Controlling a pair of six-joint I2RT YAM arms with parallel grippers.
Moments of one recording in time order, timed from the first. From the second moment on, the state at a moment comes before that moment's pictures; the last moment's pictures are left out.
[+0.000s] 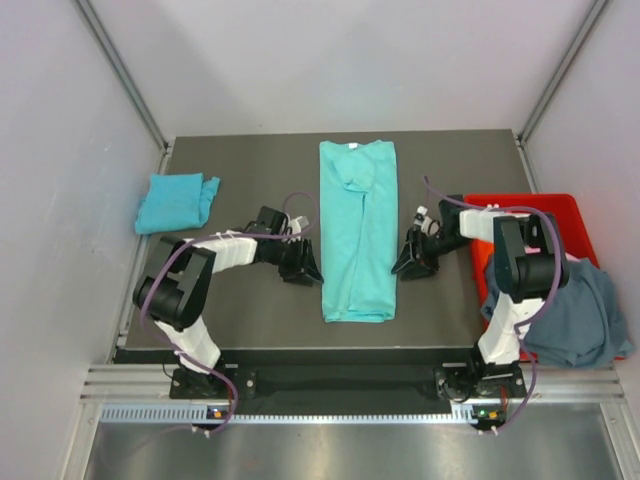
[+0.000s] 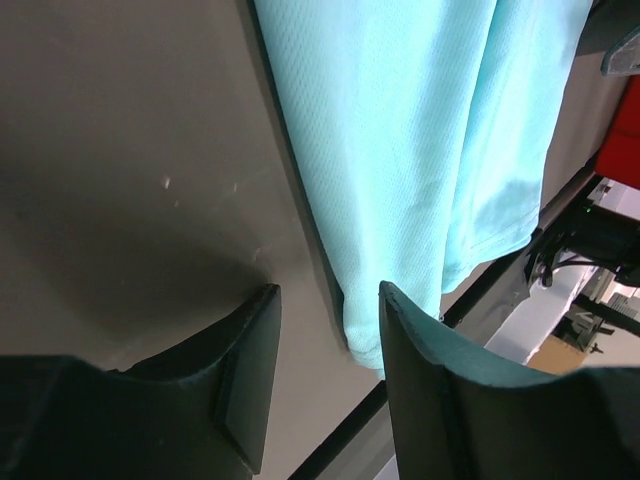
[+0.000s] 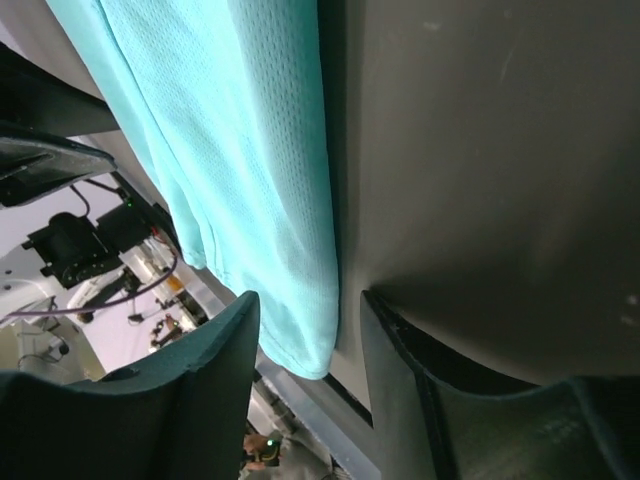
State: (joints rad) left arm -0.40 1.72 0.86 -0.22 0.66 -0.46; right arm 0.11 1.87 1.00 -0.61 -0.80 0.25
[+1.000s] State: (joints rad) left arm -0.39 1.92 1.07 -0.28 0.70 -0.40; right arm 0.10 2.06 1.19 -0.65 -0.86 0.21
